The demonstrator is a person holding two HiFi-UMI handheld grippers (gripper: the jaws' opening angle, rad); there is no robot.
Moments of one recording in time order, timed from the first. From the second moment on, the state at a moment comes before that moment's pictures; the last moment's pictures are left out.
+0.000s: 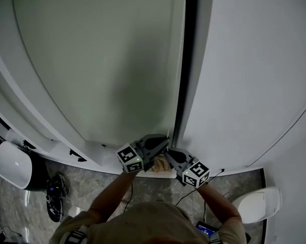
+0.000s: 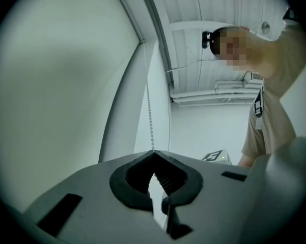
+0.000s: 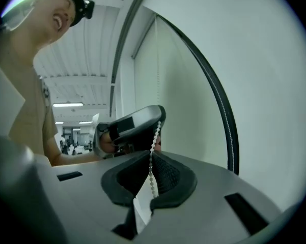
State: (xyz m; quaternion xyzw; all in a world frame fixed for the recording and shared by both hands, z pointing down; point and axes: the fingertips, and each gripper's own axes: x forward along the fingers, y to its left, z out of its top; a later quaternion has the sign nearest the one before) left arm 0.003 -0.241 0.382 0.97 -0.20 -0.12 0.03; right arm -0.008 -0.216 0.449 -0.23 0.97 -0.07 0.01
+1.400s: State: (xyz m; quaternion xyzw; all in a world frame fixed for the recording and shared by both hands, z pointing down) left arm -0.002 -0.216 0.328 0.97 -0.22 -0.12 0.02; right arm 0.009 -0.188 0.380 -0.21 0.97 -0.04 0.08
